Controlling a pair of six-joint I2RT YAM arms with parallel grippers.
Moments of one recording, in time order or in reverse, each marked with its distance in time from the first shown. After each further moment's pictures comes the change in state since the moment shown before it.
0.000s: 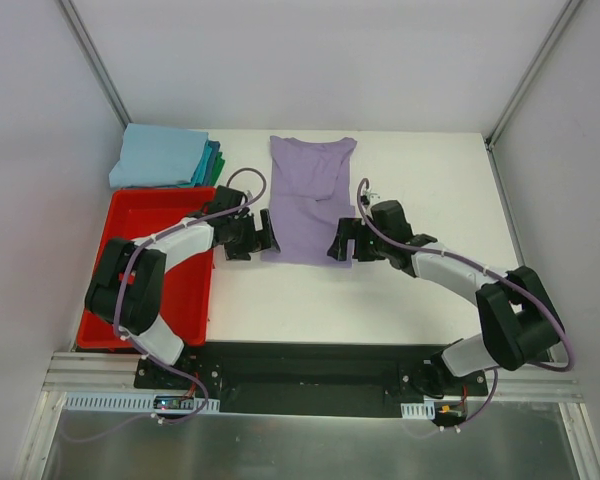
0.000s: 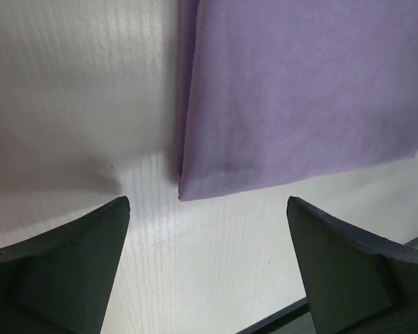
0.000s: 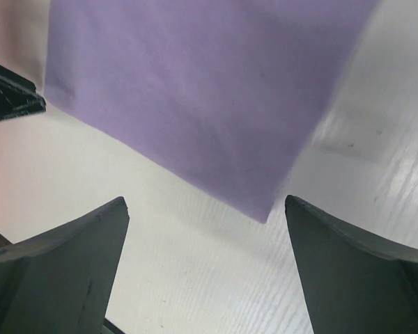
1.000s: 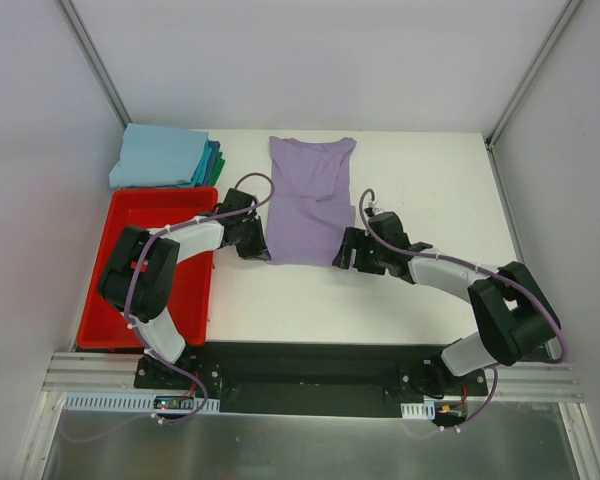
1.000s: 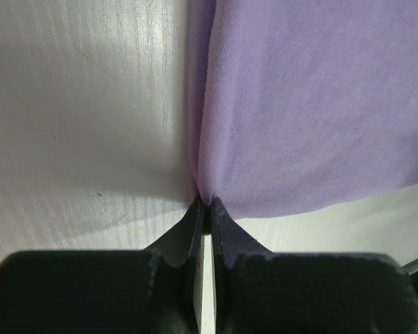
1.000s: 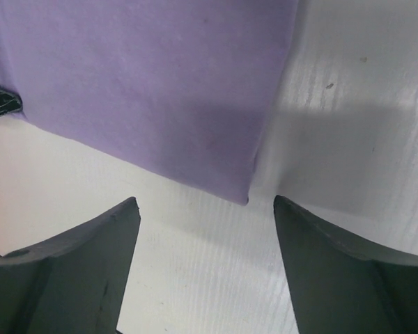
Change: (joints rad) left arm -0.044 0.109 0.021 0.029 -0.037 -0.043; right arm 0.022 0.011 -0.093 0.004 0.066 0.163
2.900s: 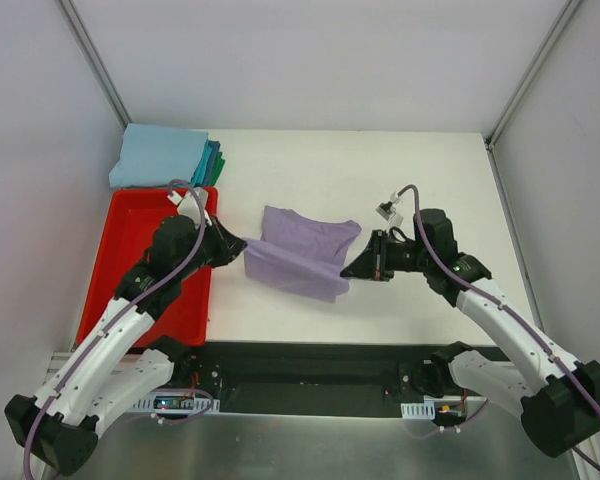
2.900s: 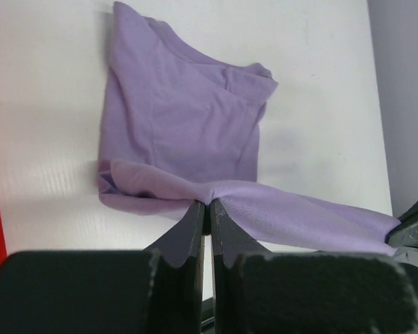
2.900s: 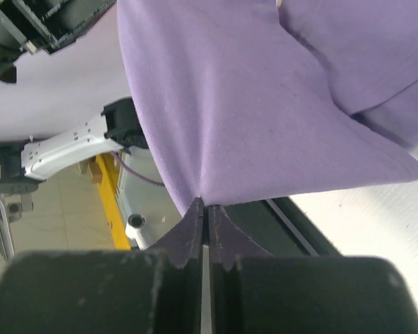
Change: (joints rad) left arm -0.068 -0.976 -0.197 -0.157 -0.190 -0.080; right arm -0.060 -0.524 0.022 -0.278 -0.632 0.086
